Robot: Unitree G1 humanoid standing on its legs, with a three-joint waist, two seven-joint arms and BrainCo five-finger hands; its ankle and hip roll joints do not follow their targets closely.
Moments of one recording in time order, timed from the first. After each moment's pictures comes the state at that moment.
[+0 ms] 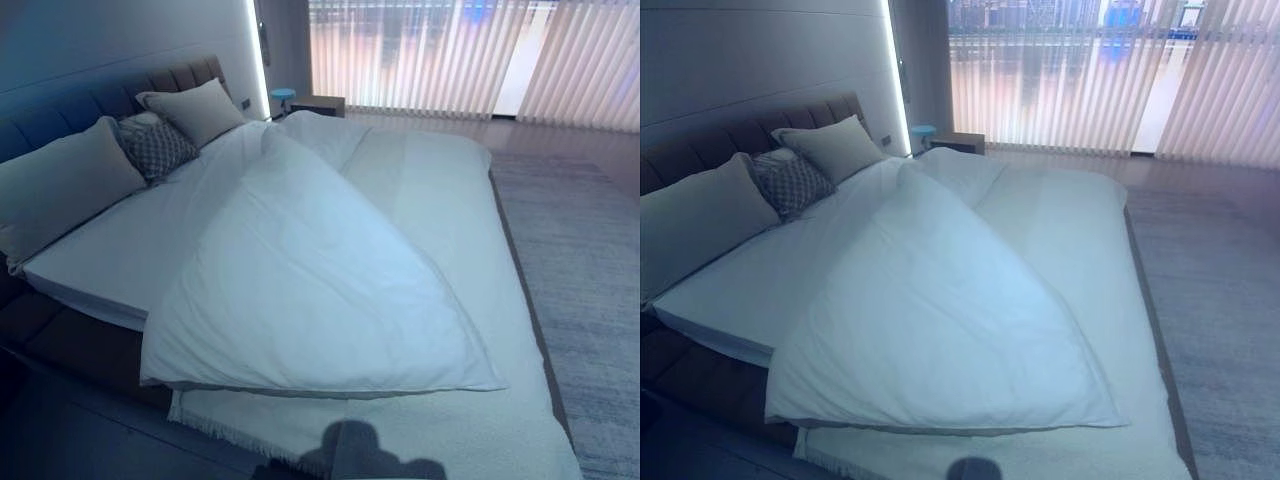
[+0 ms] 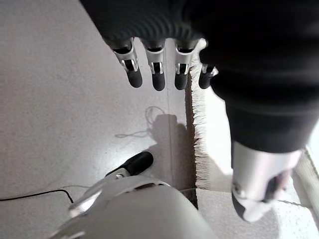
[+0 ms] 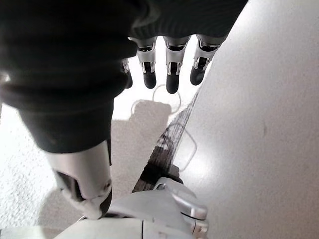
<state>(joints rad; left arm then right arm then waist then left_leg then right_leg) -0.02 0.23 -0.26 1.26 -0.02 0.01 0.04 -0.01 -0.27 0.21 1.29 0.06 0.06 -0.05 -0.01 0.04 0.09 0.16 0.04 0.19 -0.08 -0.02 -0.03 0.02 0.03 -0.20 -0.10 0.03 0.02</state>
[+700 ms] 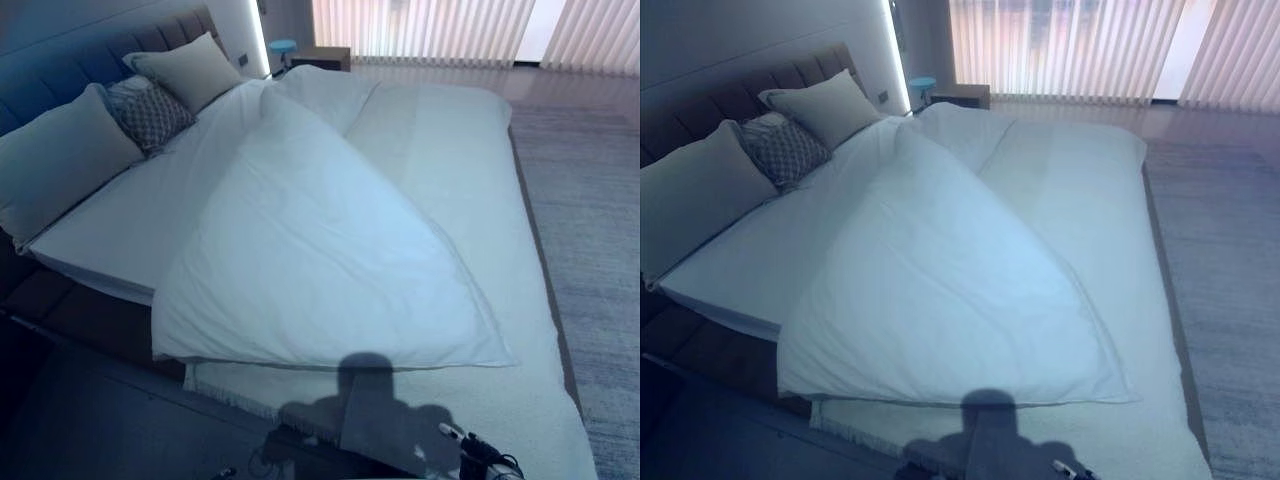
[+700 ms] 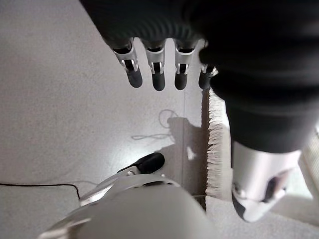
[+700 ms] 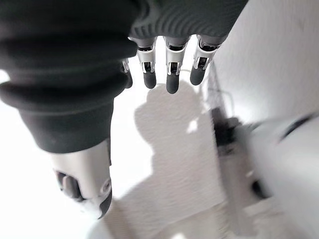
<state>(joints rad) -0.05 0.20 -0.26 1.24 -0.12 0.01 0.10 -0.11 -0.22 0.11 1.16 0.68 0.00 -0.12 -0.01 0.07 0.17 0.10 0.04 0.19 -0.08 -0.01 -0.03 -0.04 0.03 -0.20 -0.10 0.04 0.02</state>
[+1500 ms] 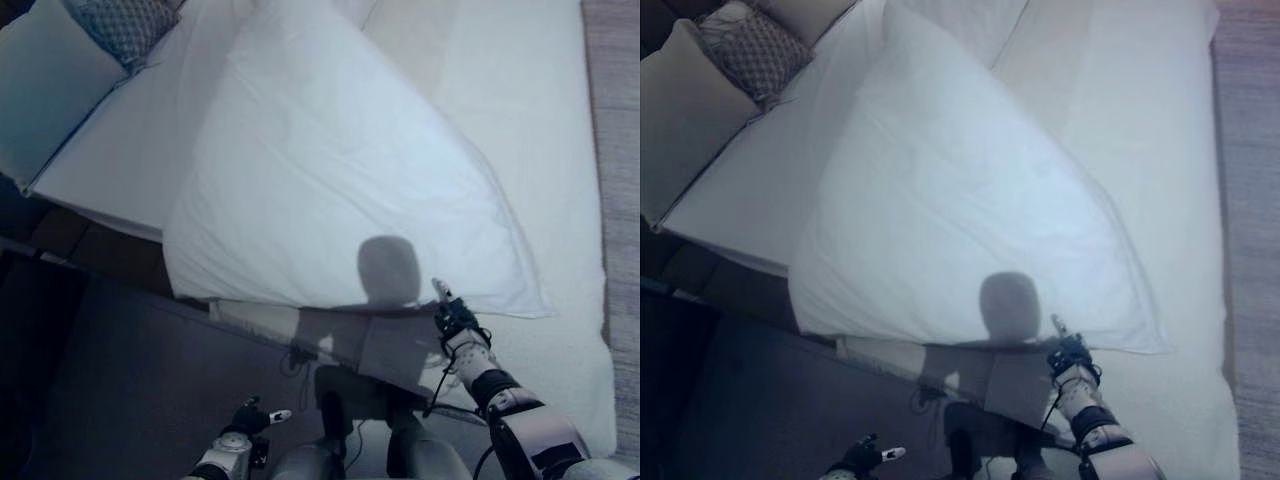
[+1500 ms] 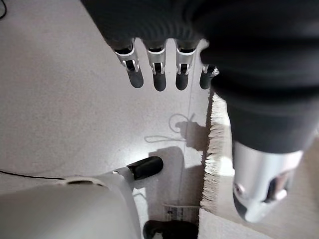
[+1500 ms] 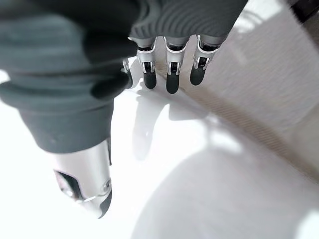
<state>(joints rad) -0.20 0.17 -0.35 1.18 -0.30 -0.01 0.17 -0.60 -0.24 0.09 1.12 1.11 -0.13 -0.27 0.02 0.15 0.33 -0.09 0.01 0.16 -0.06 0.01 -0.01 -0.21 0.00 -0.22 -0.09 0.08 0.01</state>
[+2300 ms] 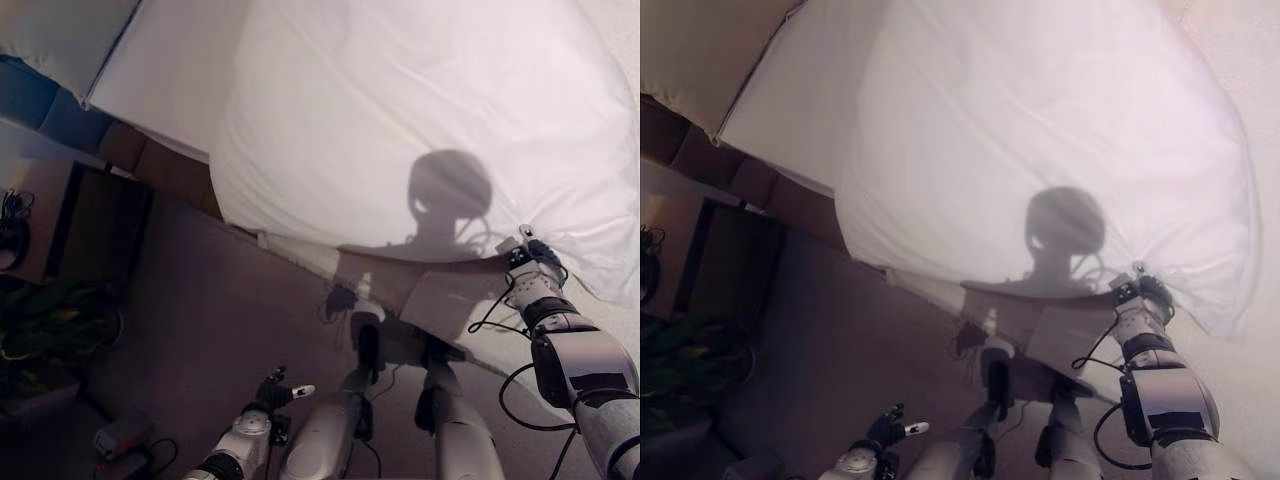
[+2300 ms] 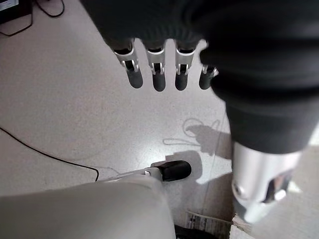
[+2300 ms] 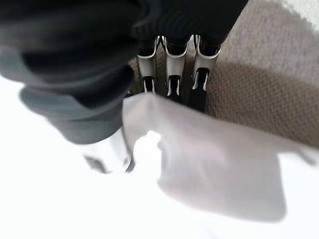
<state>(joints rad) -0.20 0.16 -0.46 1.00 -0.38 -0.04 0.17 -0.89 -0.49 -0.04 1.30 1.09 -0.18 -0.40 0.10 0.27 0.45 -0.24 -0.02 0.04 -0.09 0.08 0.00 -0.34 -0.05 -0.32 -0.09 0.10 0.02</state>
